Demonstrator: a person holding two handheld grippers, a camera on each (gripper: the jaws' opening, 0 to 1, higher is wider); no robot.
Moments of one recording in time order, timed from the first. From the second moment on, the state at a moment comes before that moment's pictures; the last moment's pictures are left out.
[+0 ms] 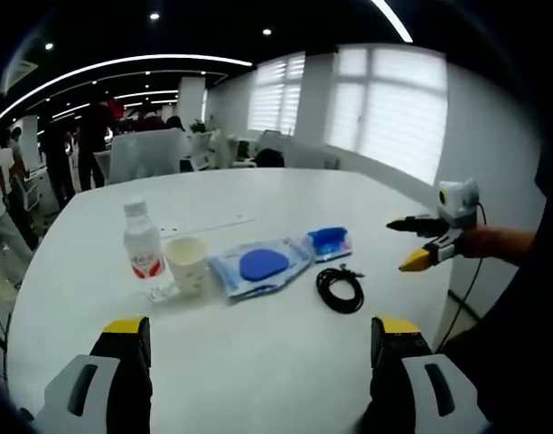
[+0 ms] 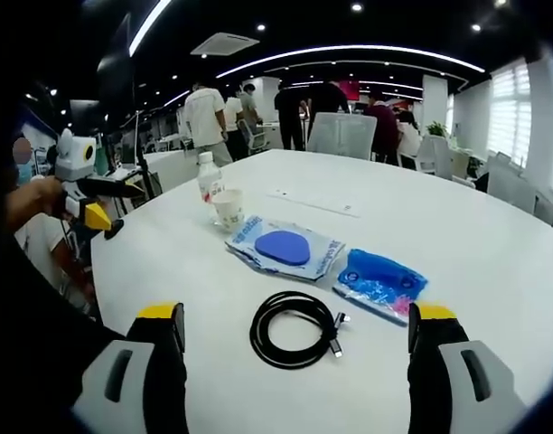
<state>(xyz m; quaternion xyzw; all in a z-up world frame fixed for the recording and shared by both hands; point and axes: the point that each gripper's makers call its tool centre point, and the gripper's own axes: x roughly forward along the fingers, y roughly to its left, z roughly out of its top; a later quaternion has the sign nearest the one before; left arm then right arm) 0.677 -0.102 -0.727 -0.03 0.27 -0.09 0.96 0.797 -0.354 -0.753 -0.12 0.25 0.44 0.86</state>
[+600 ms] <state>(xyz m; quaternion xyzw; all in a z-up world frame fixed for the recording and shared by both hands) 0.667 -0.102 -0.727 -0.03 0.27 -0.09 0.96 0.794 -0.355 -0.752 -0.12 0.24 0.44 0.86</state>
